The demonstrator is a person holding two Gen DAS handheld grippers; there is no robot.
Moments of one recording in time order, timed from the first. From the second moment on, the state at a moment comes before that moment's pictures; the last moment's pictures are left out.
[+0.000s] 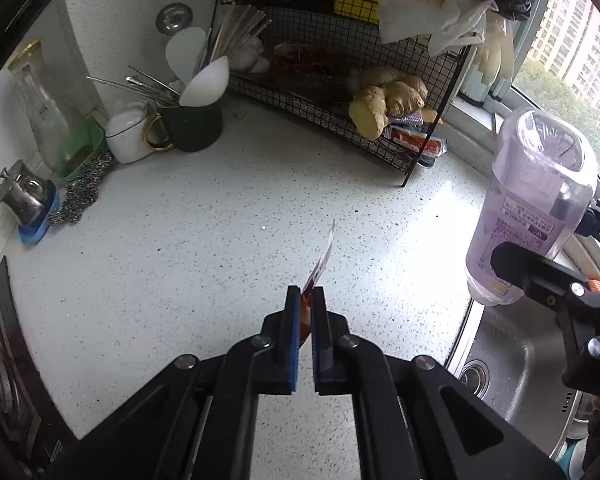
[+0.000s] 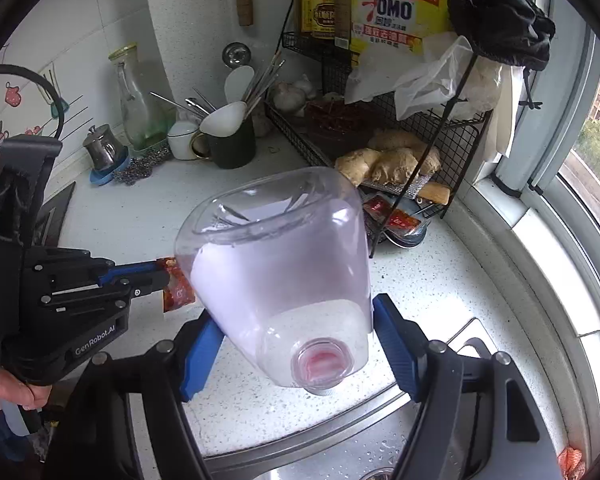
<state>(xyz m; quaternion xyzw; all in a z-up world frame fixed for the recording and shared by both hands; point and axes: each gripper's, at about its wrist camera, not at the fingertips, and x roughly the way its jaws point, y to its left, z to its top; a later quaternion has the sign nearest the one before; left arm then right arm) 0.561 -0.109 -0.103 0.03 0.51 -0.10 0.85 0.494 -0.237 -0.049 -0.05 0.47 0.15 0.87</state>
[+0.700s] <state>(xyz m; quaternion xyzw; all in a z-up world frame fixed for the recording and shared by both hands) 0.382 -0.002 -0.053 0.01 0.47 -0.09 0.88 0.360 -0.143 -0.010 -0.07 0.44 0.17 0.88</state>
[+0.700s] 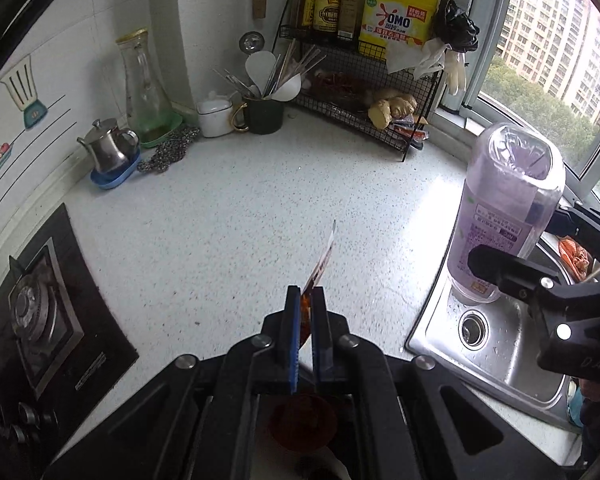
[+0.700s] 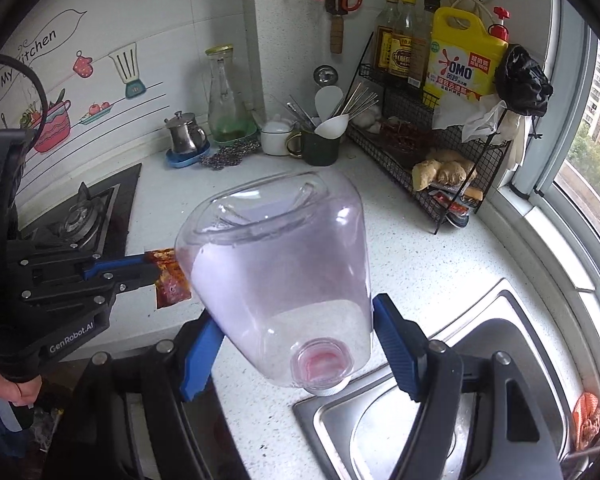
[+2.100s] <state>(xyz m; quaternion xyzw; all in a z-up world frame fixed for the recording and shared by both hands) 0.206 0.068 -0.364 -0.05 0.62 -0.11 0.77 0.177 -0.060 -0.276 -0.06 0.58 0.17 0.80</state>
